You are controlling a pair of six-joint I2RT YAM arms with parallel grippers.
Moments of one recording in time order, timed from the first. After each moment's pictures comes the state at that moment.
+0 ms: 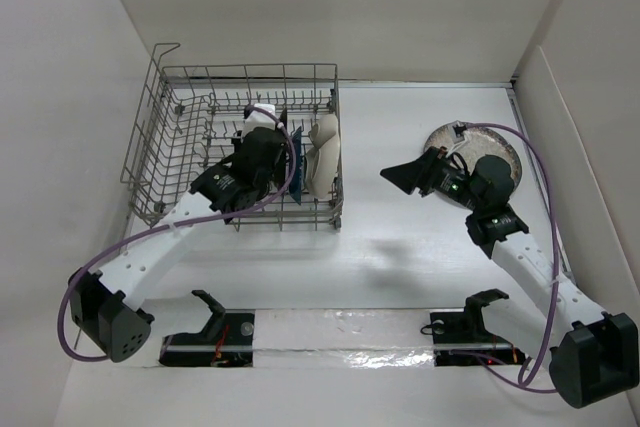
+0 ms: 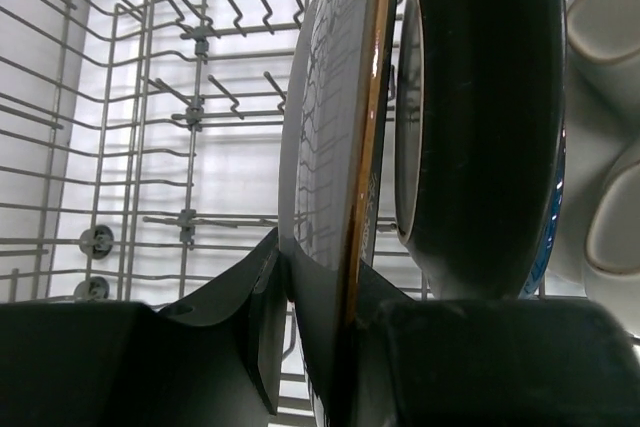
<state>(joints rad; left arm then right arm) -0.67 1.18 1.14 -0.62 -0.69 -0.26 0.28 0.94 0.61 0.32 -0.62 0.79</state>
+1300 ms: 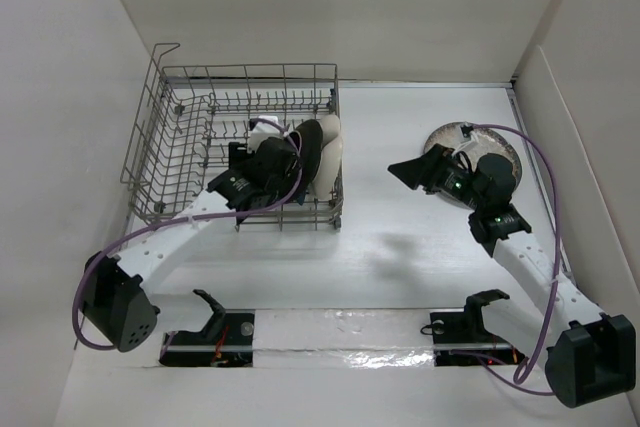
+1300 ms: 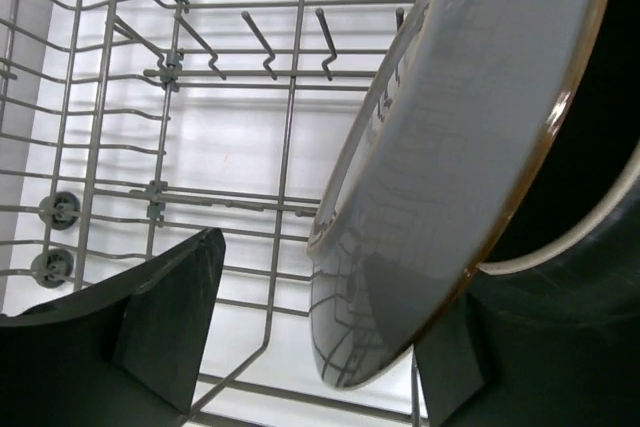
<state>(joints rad) -0.67 1.27 1.03 -0.55 -0.74 -0.37 0.23 0.94 0.61 0.25 -0.55 0.77</state>
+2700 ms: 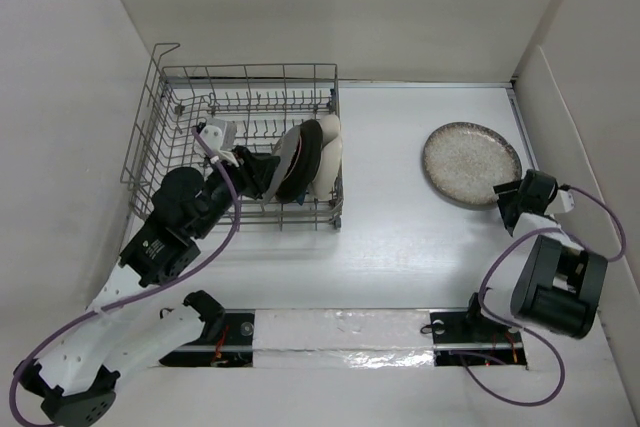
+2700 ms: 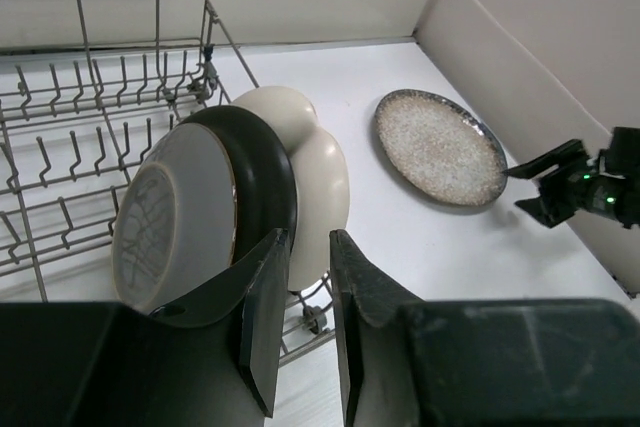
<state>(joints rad) -0.67 0.72 0.97 -0.30 -0.13 -0.33 -0.41 1.26 0.51 0.07 0.18 0.93</state>
